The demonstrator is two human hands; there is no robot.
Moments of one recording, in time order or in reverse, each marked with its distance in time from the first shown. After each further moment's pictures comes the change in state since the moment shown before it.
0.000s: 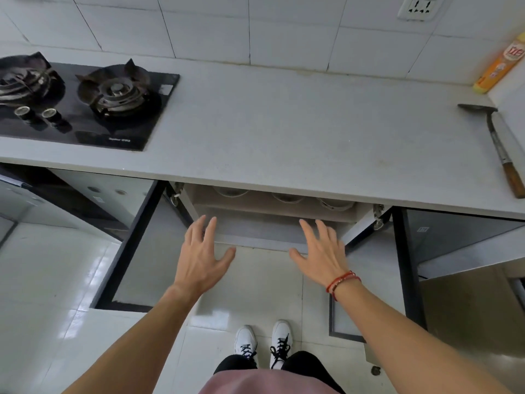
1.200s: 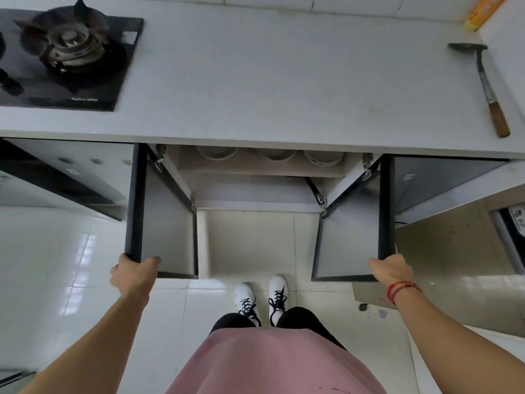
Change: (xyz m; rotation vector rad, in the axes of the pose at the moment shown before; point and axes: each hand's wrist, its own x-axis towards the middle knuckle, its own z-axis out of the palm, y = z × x) left_hand -0.071 -0.107 -0.002 -0.382 0.063 -0.980; right_hand -0.114 0.134 0.044 0.419 -0.099 1.021
